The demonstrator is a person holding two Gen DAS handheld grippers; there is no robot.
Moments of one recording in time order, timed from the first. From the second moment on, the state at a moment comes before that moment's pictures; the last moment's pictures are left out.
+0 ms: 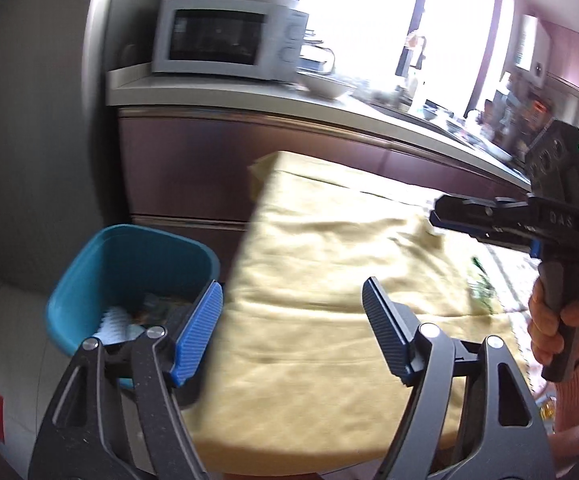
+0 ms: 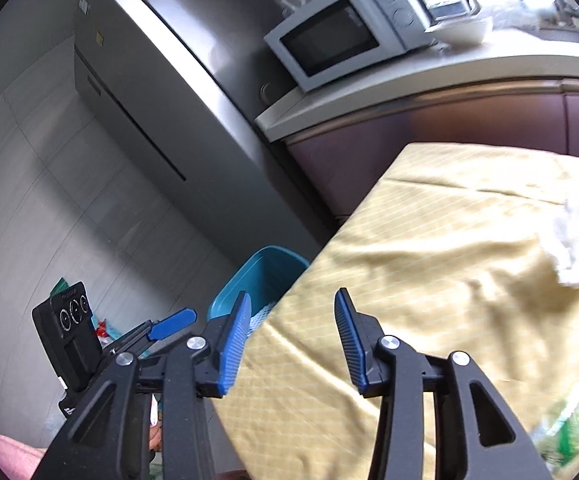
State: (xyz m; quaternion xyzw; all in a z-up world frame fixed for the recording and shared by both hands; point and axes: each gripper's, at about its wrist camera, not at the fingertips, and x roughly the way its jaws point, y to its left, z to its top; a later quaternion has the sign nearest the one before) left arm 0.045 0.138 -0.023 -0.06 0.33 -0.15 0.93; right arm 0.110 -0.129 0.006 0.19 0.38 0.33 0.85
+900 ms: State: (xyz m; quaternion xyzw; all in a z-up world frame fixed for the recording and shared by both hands) left arm 0.090 -0.114 -0.073 -0.01 0.44 -0.37 0.82; right arm 0.096 -0.309 -0.035 0.26 0.36 0.18 0.88
